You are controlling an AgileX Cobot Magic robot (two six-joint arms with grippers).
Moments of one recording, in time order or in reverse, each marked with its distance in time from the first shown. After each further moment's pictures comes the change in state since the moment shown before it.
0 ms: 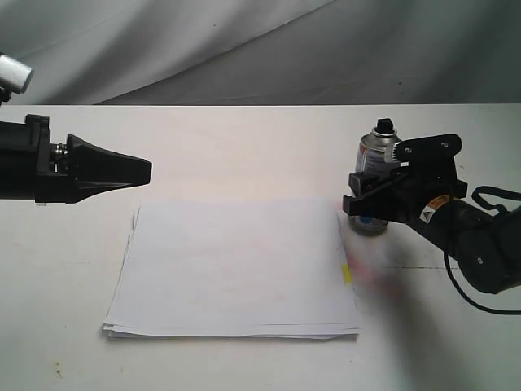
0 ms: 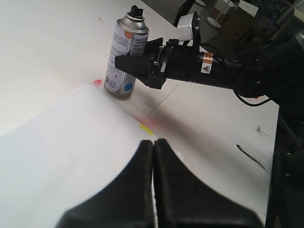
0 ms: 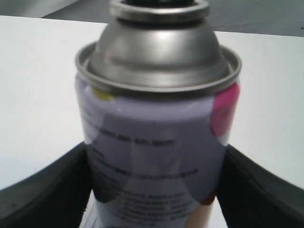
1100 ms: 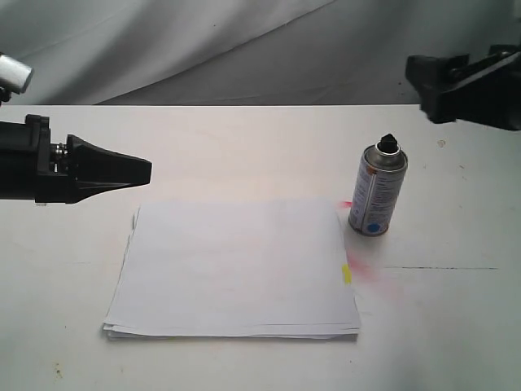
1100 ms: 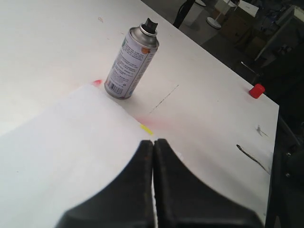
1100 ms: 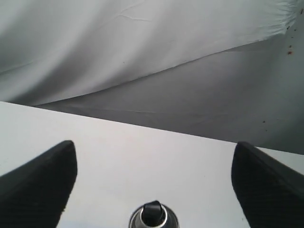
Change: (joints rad) left arm 0.000 0.000 0.000 0.000 0.000 0.000; right arm 0.000 -0.849 0.000 0.002 0.665 -0.036
